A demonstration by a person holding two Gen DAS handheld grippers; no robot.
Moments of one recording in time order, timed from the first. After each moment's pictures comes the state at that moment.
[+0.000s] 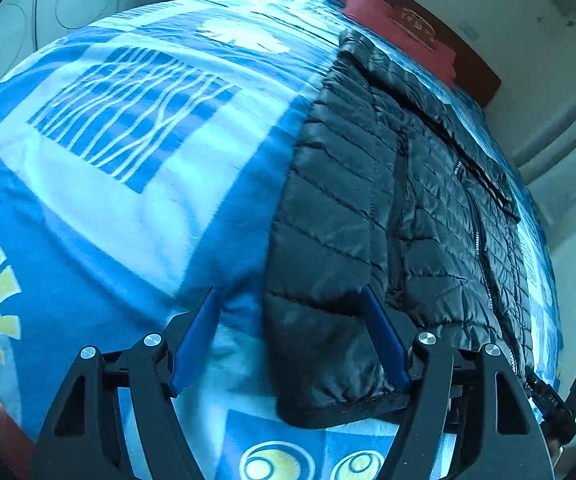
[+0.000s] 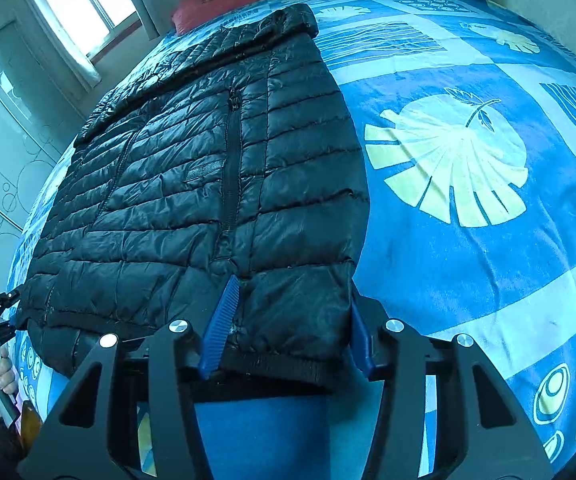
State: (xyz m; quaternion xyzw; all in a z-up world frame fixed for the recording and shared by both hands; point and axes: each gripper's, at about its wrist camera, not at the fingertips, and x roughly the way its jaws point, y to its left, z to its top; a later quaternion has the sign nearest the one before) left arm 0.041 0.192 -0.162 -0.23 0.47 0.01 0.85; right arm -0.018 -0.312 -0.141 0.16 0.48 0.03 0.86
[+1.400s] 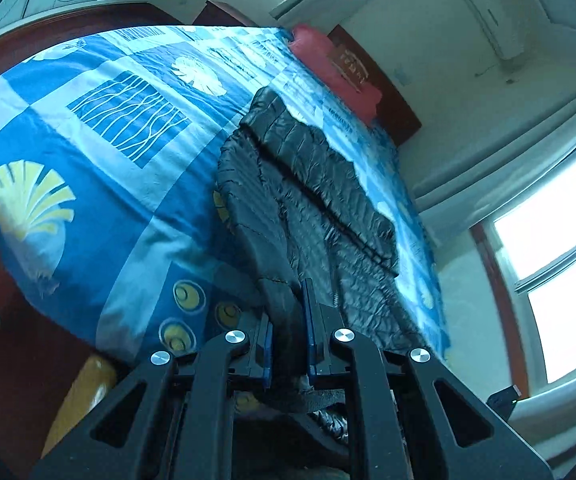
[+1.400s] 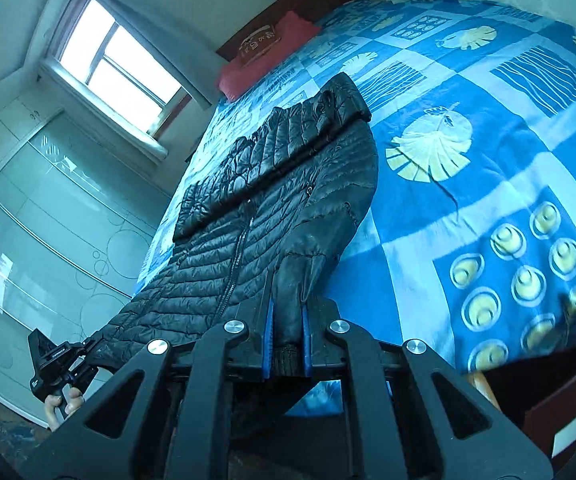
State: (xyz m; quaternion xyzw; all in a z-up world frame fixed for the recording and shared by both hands) left arm -0.082 0.204 -0.043 -0.36 0.39 -0.11 0.84; right arm -0.162 -0.344 -0.027 0.33 0.37 0.11 0.86
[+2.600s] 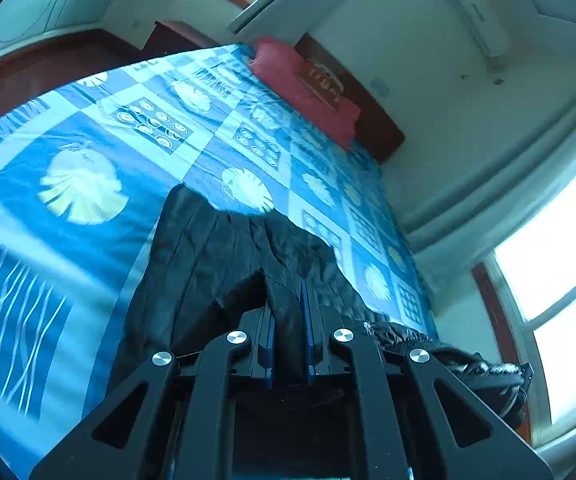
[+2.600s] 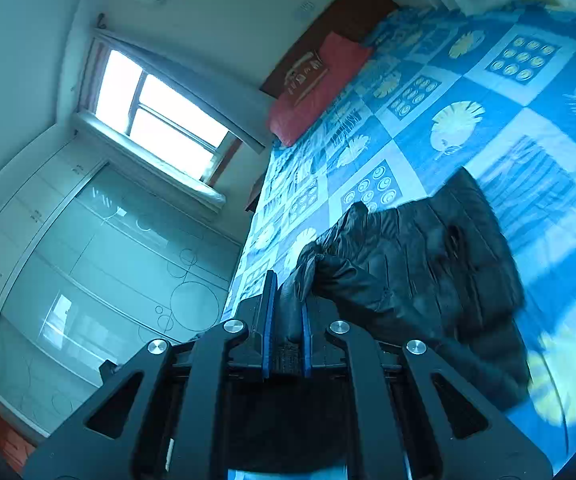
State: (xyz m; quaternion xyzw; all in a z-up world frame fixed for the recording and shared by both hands) left arm 0.219 0.199 -0.012 -0.33 0.37 -0.14 0.86; right arm 0.162 -0.362 0.027 0.42 0.31 0.18 0.84
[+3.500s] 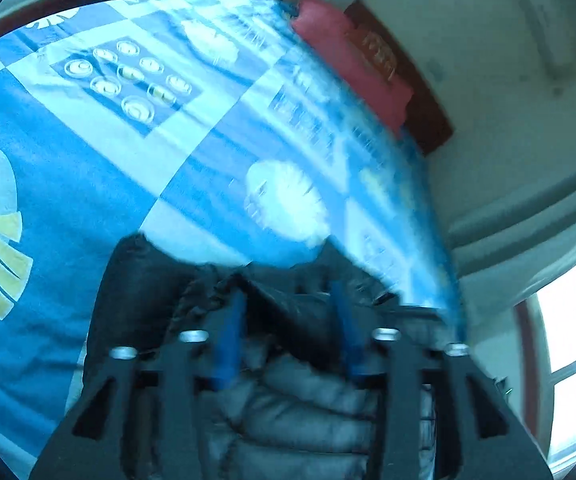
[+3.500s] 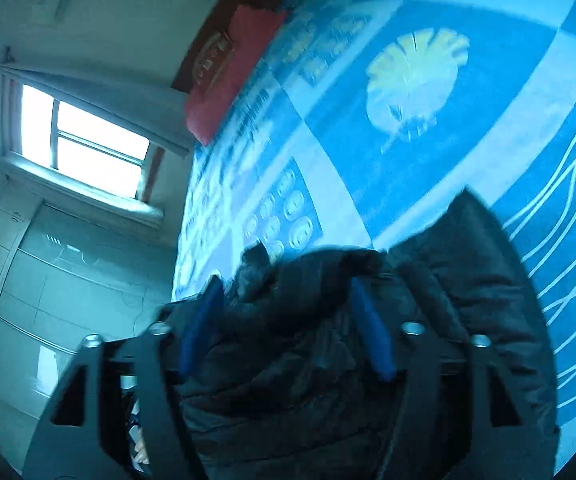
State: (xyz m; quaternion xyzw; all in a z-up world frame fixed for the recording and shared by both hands) left arm 0.399 0.199 -0.104 -0.37 0.41 -0.11 0.82; right arm 0.338 -0.395 -0.106 0.46 0.36 0.10 0.81
